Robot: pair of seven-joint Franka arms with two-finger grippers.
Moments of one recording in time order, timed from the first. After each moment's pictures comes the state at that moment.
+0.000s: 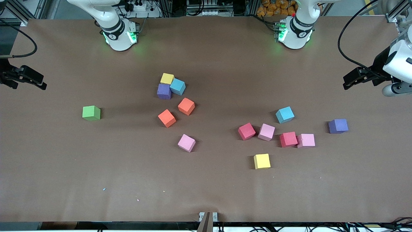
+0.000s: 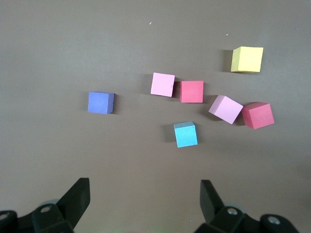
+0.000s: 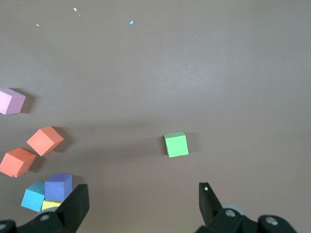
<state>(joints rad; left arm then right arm) -0.03 0.03 -0.09 -1.52 0.03 1.53 -0.23 -0.01 -0.01 -0.04 -1.57 0.00 1.57 0.00</state>
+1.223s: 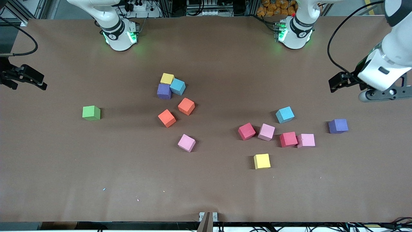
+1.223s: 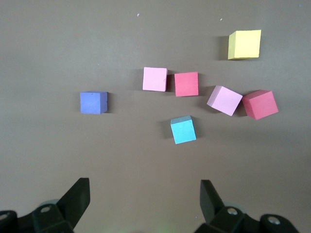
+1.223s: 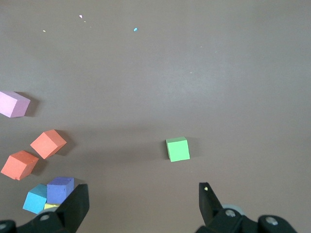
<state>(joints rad) -0.08 0.09 -0.11 -1.52 0.06 1.53 -0.23 0.00 -0.01 -0.03 -1.55 0.00 1.58 0.00</state>
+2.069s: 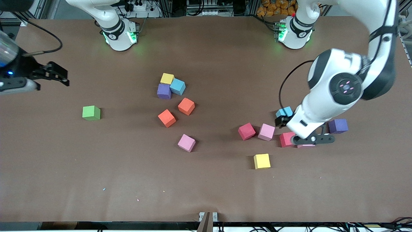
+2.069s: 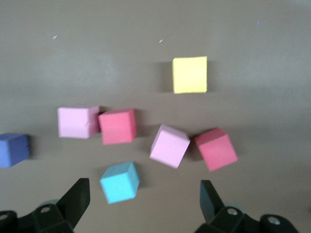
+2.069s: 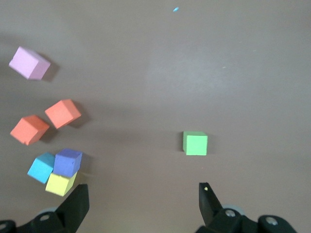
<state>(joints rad) -0.25 0.45 -0.12 -1.42 0.06 1.84 -0.41 0.12 0.01 -0.02 -1.59 0.01 1.54 -0.07</state>
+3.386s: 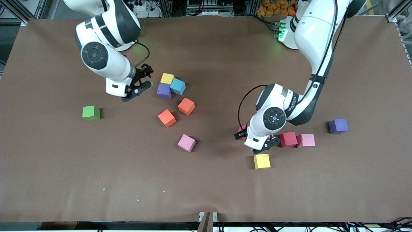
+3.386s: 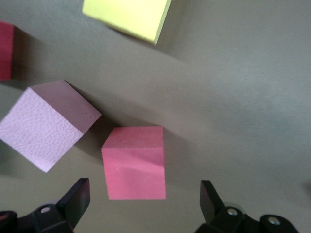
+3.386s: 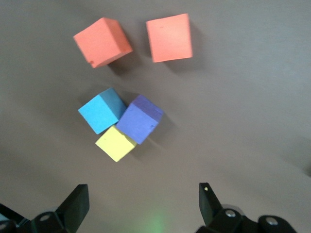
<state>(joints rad) -0.39 0.70 -0.13 -1.49 -0.04 2.09 -0.89 0.47 0.05 -0.02 -2.04 0.19 1.82 -0.22</state>
